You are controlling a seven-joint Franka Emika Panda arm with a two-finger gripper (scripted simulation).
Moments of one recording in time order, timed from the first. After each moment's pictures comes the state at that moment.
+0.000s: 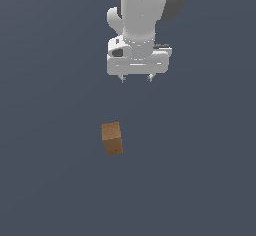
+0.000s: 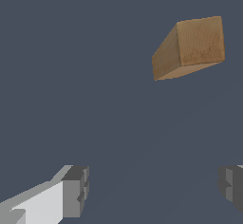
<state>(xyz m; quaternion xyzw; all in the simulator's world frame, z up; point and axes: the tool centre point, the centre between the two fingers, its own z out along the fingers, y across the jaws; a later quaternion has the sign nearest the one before) -0.077 0.031 0.296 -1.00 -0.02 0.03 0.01</state>
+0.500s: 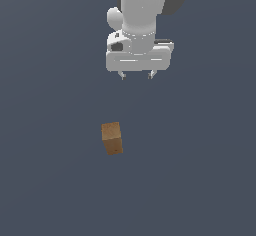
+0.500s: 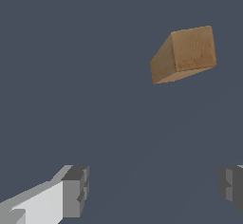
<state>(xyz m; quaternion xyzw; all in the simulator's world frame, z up) -0.074 0.032 0.312 -1.00 -0.01 0.01 0.01</state>
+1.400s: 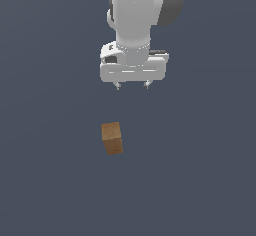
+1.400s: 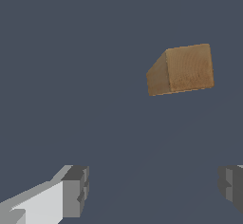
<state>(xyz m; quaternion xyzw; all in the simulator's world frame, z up) -0.041 0.016 0.295 -1.00 -0.02 0.01 0.01</state>
